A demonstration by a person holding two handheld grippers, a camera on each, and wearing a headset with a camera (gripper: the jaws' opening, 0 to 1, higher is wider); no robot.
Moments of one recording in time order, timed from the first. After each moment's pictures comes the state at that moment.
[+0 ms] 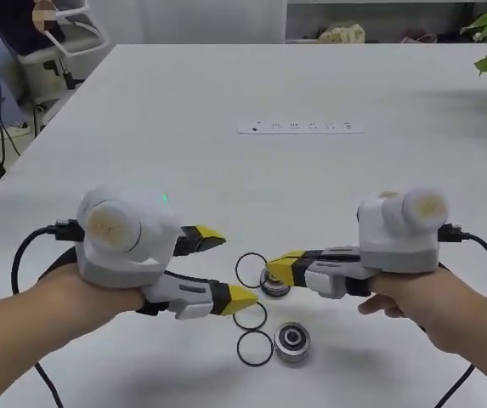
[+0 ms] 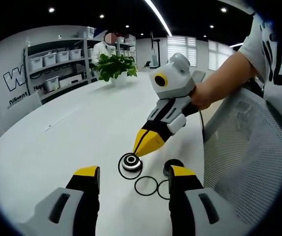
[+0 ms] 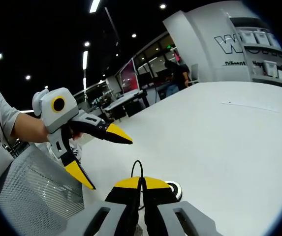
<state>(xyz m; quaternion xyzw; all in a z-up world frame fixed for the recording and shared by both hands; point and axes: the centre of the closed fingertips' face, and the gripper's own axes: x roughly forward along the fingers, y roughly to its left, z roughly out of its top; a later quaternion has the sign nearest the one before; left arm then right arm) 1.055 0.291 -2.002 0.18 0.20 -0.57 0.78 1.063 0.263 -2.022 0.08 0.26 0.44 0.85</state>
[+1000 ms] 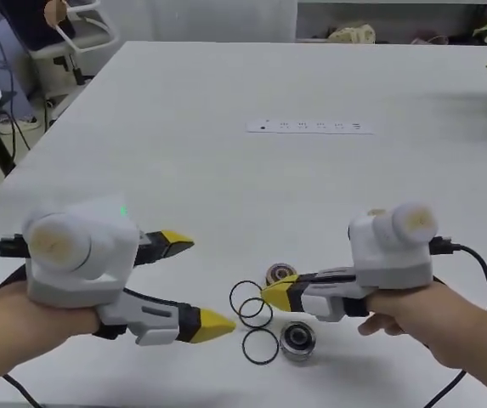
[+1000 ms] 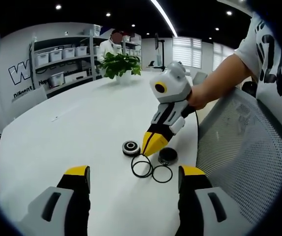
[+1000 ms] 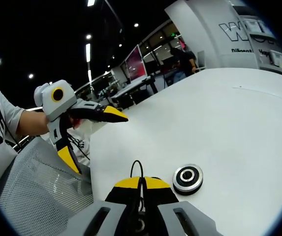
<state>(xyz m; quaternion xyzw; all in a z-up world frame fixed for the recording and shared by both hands) 1.038 0.327 -1.999 0.17 0.21 -0.56 0.79 1.040 0.280 -2.044 0.08 0.31 0.47 0.82</state>
